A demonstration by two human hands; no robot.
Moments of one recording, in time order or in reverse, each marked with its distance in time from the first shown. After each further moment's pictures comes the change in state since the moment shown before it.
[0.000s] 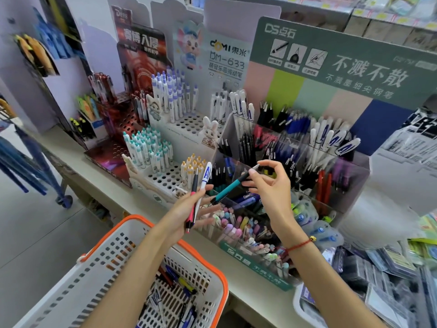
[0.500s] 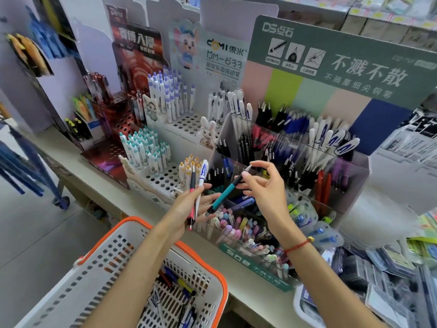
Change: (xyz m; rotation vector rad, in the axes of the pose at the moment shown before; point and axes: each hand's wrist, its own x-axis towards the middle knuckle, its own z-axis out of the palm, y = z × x) left_hand 0.008 0.004 0.006 0.026 0.013 0.010; right_hand -0.001 -0.002 0.004 -0.031 -0.082 0.014
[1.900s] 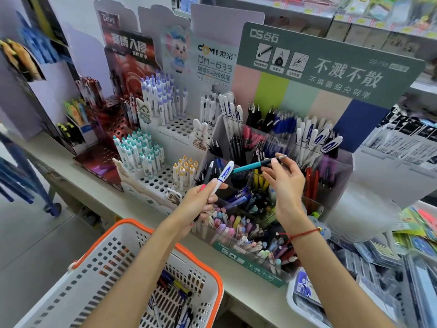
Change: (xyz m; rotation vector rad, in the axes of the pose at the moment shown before) left_hand -0.001 0.001 0.023 0.295 -0.129 0.081; right_hand 0.015 -0.009 -0.030 0.307 0.382 0.032
